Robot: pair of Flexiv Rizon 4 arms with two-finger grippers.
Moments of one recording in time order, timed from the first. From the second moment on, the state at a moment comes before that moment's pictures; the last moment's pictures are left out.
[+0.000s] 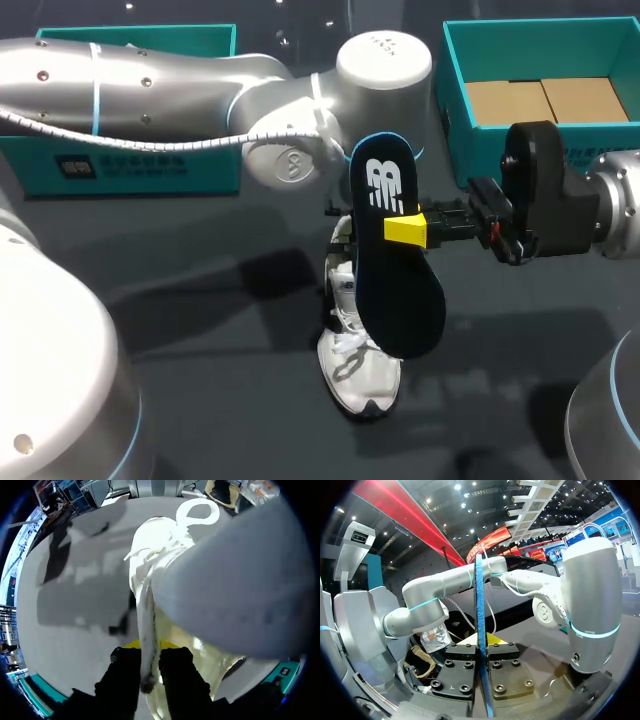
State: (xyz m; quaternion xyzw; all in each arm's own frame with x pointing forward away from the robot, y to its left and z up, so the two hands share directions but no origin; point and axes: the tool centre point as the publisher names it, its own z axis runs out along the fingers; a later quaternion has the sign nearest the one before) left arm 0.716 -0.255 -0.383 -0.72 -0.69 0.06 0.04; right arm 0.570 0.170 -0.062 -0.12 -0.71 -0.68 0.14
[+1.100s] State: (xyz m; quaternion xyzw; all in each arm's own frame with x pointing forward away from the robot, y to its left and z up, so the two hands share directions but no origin) left arm 0.728 -0.253 -0.299 -0.71 -0.69 0.08 -0.11; right arm 0.570 0.170 -0.062 -0.12 -0.71 -0.68 0.14
